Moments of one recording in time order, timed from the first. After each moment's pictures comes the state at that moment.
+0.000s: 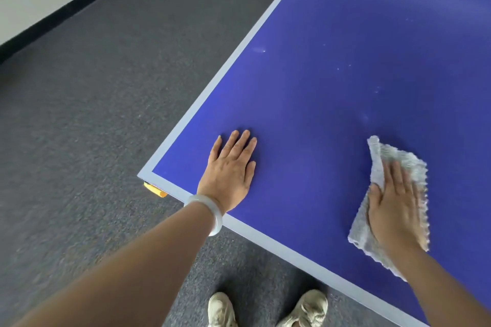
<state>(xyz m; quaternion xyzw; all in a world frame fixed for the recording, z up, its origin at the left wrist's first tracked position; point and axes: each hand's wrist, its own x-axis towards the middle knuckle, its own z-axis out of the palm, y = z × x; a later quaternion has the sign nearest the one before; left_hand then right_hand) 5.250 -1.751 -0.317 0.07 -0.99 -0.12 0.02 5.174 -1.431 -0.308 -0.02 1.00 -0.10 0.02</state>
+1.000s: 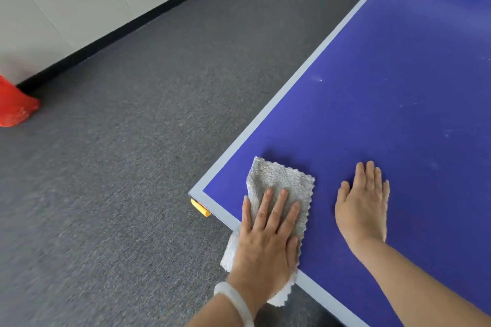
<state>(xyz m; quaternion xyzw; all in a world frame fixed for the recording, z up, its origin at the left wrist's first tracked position) 5.321 -1.726 -0.313 0.11 -0.99 -0.13 0.00 5.153 -1.602 -0.318 -0.11 0.99 -0.10 0.02</state>
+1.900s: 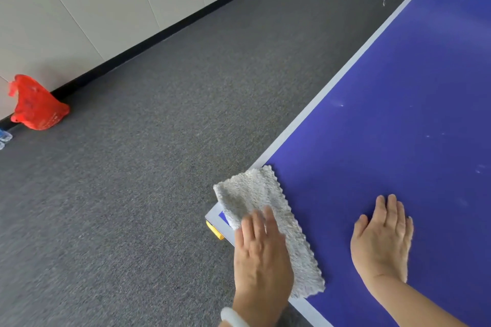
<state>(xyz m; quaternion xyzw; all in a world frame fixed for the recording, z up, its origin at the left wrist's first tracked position) 5.303 -1.749 -0.277 0.32 -0.94 -0.10 -0.04 5.158 -1.606 -0.311 -0.09 0.99 -0.07 0.04</state>
